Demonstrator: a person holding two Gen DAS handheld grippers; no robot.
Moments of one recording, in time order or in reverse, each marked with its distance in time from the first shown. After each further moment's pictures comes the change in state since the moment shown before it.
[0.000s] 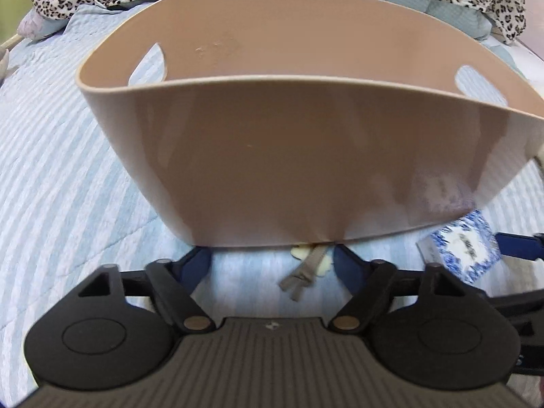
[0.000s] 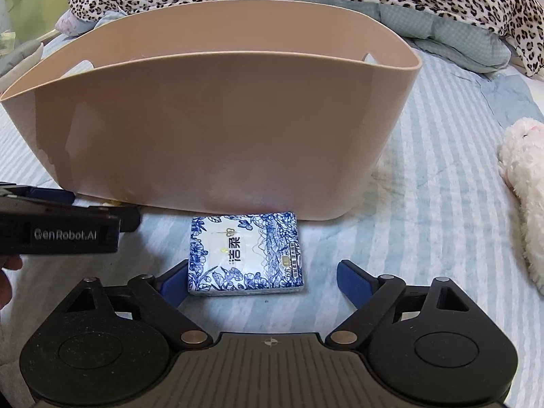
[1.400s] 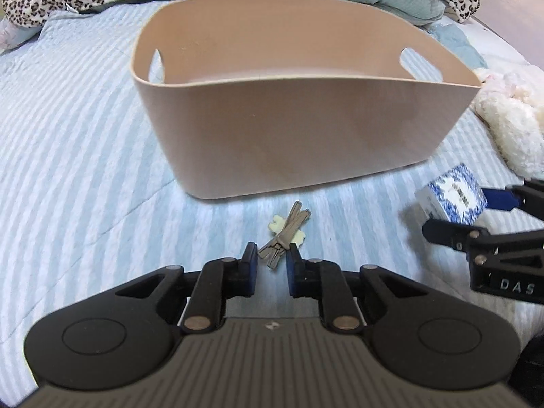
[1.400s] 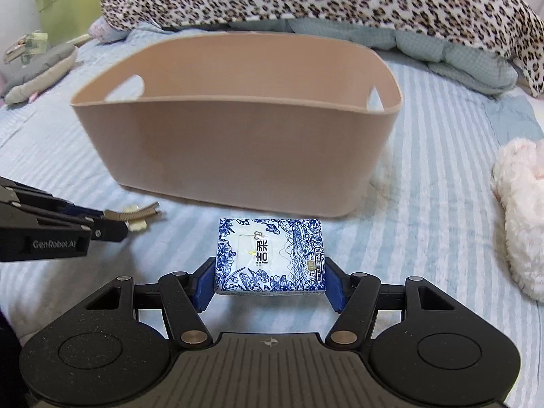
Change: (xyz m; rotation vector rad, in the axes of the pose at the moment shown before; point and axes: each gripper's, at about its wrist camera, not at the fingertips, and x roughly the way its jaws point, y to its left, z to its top) left arm -0.067 0.043 -0.024 0.101 0.041 -0.113; right arm -0.064 0.010 -0.018 -0.057 -0.057 0.068
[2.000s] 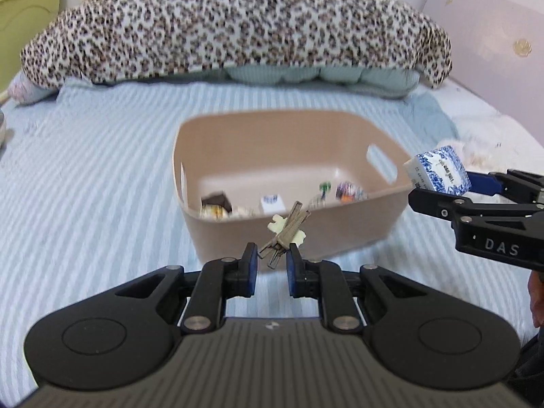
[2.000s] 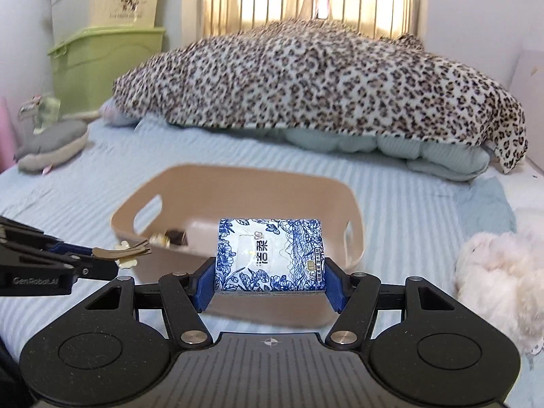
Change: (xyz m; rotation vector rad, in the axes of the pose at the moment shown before) left arm -0.081 -0.014 0.038 0.006 -0.256 -0.024; right arm -0.083 0.006 0.041 0.000 -0.321 -0.043
